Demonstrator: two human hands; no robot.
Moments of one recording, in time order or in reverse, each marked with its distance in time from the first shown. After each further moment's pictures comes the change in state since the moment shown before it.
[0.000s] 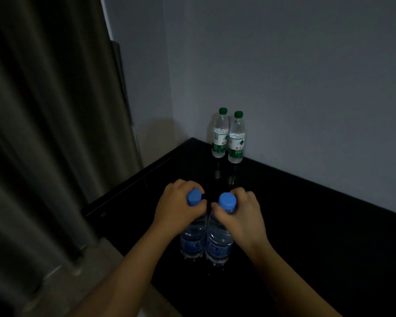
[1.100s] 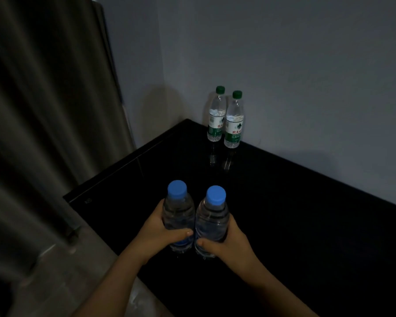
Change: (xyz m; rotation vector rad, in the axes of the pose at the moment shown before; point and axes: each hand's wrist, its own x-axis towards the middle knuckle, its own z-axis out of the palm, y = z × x) left_hand -0.028 -0.069 0.034 -0.565 -0.220 -0.345; right_hand -0.027 0.073 0.020 0.493 -0.470 0.267
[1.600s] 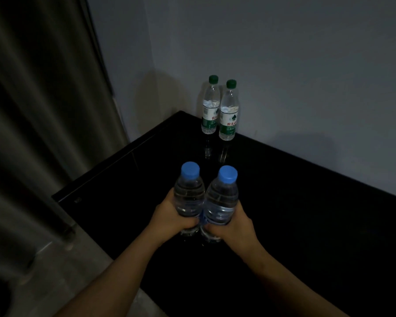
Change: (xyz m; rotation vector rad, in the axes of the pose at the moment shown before) left_hand 0.039 0.003 0.030 0.122 0.025 -0.031; right_hand 0.023 0.002 -0.025 -0.074 0.172 0.072
